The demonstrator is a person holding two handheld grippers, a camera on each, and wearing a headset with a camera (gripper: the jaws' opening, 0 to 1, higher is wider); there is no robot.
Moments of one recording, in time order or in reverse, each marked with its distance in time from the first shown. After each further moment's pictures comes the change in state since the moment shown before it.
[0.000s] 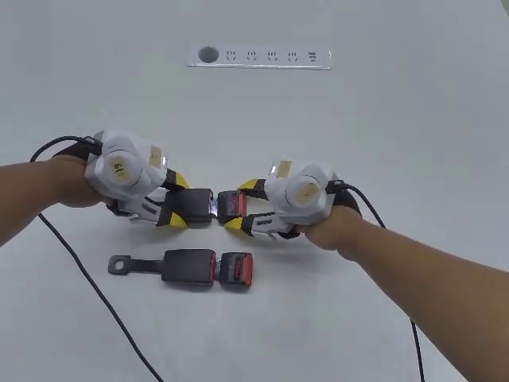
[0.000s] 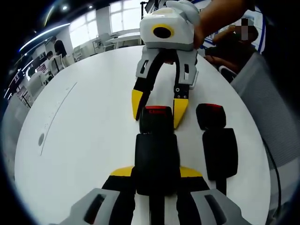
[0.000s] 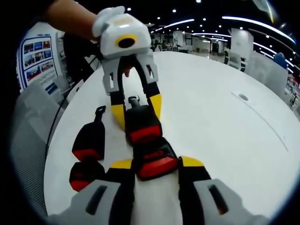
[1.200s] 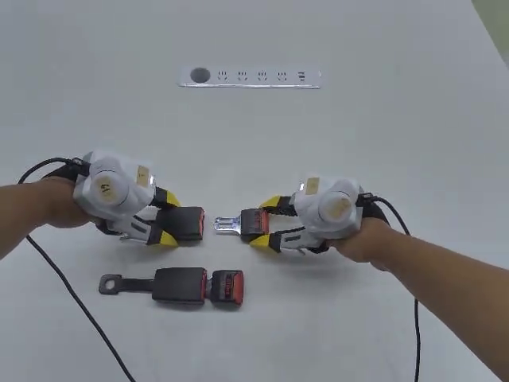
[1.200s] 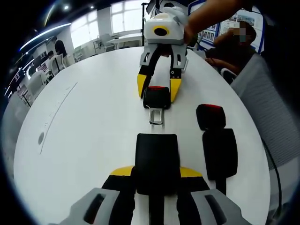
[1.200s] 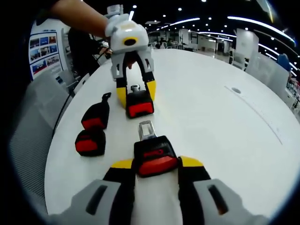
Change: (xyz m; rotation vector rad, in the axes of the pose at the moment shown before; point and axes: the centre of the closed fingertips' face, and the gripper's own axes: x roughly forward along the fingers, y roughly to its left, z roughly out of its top) left arm -0.001 0.001 0.000 -0.009 -0.015 -0.004; right arm -0.047 -0.019 -0.040 -0.036 0.029 0.038
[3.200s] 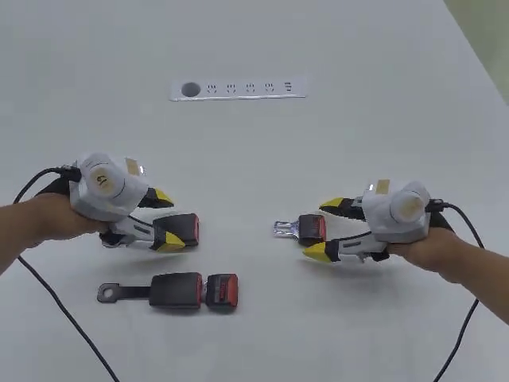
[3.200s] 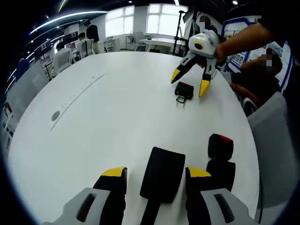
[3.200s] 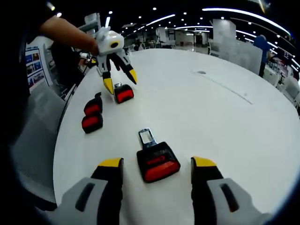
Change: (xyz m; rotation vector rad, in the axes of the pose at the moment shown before) left arm -0.019 0.017 0.022 -0.310 -0.081 0.161; right arm -0.087 -0.009 -0.046 0.191 -0.034 -0.154
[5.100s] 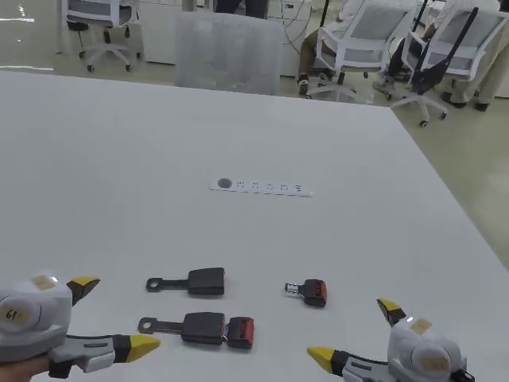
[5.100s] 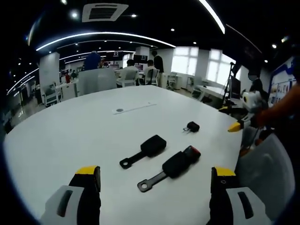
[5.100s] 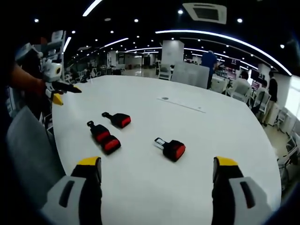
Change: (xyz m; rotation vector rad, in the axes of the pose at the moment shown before) left arm -0.162 -0.094 -0.057 -0.367 -0.395 0.401; right arm -0.088 0.083 0.014 0.148 -0.200 -0.464
